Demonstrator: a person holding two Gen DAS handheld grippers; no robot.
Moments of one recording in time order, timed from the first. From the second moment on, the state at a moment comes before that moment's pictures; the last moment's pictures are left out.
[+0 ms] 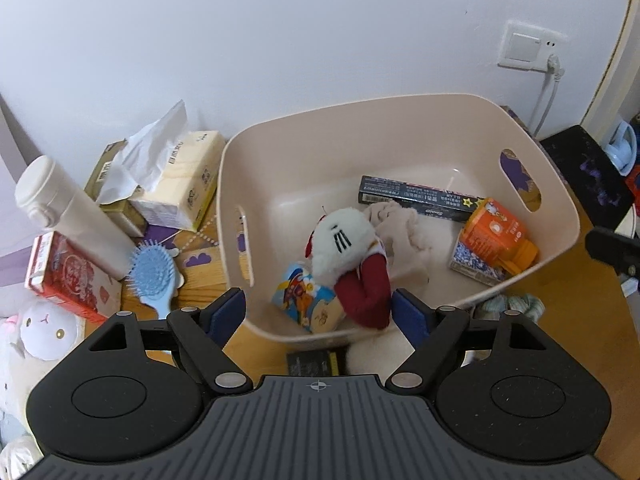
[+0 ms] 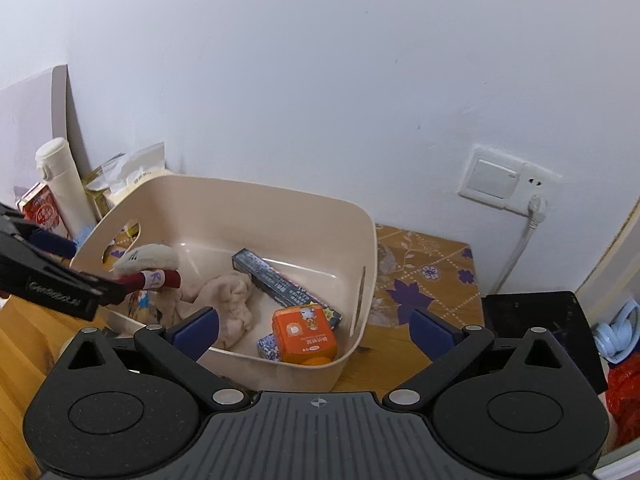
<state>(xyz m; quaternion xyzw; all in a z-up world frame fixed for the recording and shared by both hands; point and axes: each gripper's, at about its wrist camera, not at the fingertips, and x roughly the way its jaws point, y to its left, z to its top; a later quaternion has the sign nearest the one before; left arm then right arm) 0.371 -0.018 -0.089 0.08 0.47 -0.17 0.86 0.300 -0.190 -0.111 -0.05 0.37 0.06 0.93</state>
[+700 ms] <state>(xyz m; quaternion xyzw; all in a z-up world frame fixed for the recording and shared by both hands) 0.306 0.056 -0.100 0.05 0.44 -0.18 0.88 0.202 -0.182 -0.111 -0.05 0.30 0.02 0.95</state>
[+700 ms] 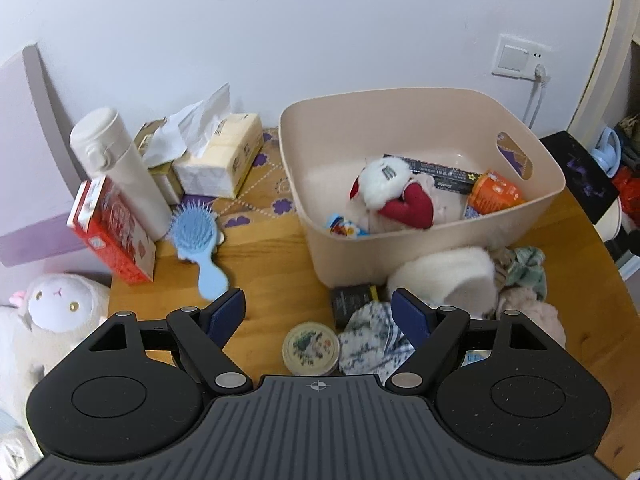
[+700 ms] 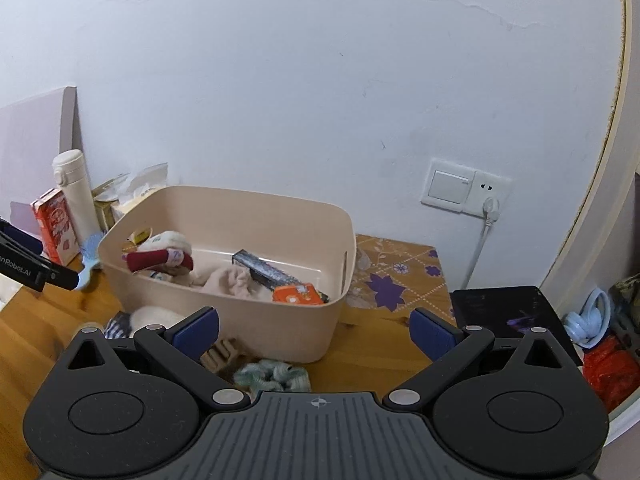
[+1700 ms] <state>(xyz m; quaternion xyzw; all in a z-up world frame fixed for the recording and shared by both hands) 0.296 0.071 -0.206 0.12 0.49 -0.21 0.84 0.165 -0.162 -0.219 -0.04 0.40 0.04 0.91</state>
